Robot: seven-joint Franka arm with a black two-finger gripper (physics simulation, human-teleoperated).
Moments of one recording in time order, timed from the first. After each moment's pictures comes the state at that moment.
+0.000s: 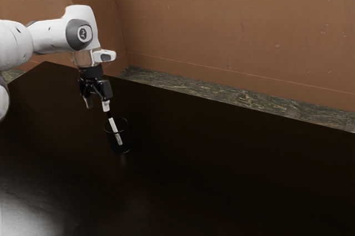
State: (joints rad) arm 0.21 0.48 0.04 -1.45 -0.11 1.62 0.43
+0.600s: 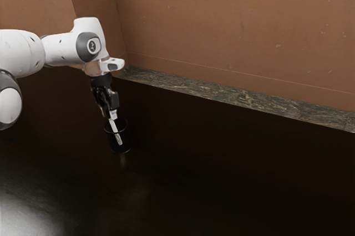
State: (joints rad) arm 0.21 0.57 0.03 -1.42 -0.15 1.74 0.57
